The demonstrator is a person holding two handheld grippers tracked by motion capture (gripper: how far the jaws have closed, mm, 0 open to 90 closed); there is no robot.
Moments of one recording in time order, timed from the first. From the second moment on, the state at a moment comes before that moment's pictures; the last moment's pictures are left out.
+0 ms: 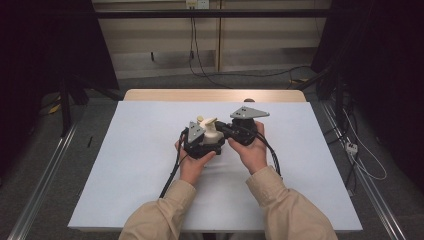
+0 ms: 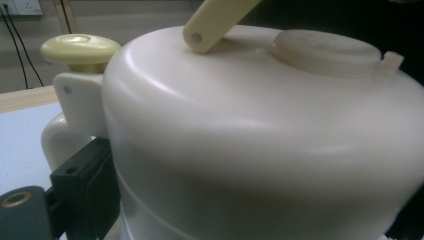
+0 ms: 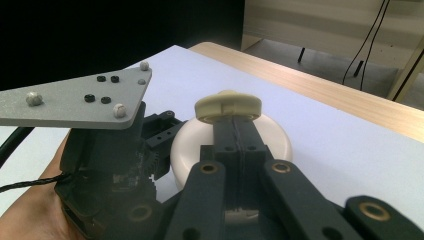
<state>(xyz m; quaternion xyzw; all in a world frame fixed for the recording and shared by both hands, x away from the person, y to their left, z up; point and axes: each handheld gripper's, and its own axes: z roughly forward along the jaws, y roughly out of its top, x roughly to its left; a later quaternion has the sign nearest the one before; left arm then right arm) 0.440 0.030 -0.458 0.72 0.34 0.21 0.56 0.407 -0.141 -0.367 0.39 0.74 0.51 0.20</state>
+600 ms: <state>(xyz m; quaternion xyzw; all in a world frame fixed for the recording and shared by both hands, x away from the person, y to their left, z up) 0.439 0.030 -0.458 0.72 0.34 0.21 0.56 0.412 -0.136 -0.365 0.39 0.74 0.51 0.20</state>
